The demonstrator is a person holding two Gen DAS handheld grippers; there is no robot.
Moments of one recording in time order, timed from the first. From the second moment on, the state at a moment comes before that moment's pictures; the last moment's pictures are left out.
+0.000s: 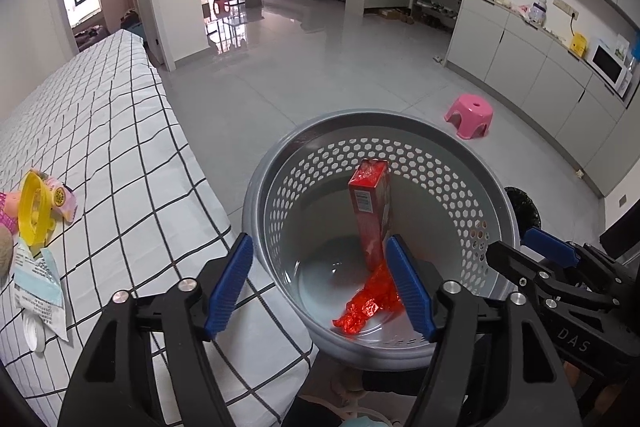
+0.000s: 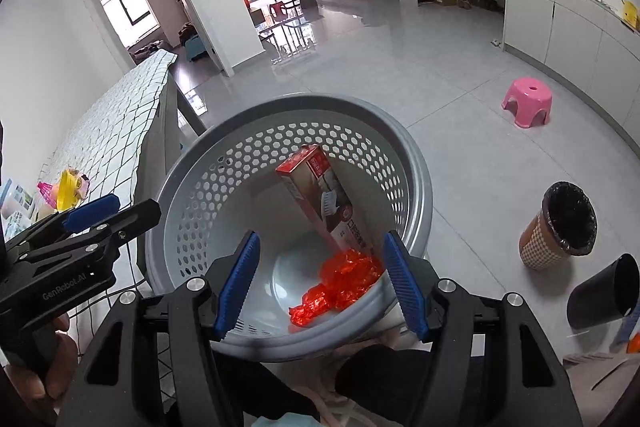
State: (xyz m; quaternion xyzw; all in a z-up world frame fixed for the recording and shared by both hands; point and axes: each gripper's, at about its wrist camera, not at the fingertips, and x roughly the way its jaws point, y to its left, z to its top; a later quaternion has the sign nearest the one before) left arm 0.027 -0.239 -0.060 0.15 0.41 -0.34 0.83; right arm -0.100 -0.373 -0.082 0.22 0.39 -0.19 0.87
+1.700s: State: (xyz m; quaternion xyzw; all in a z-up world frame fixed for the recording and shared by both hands) left arm 0.040 -0.069 -0.008 0.07 0.35 -0.23 0.91; right arm -0.059 -0.260 -0.028 0.13 0.34 -0.12 0.92
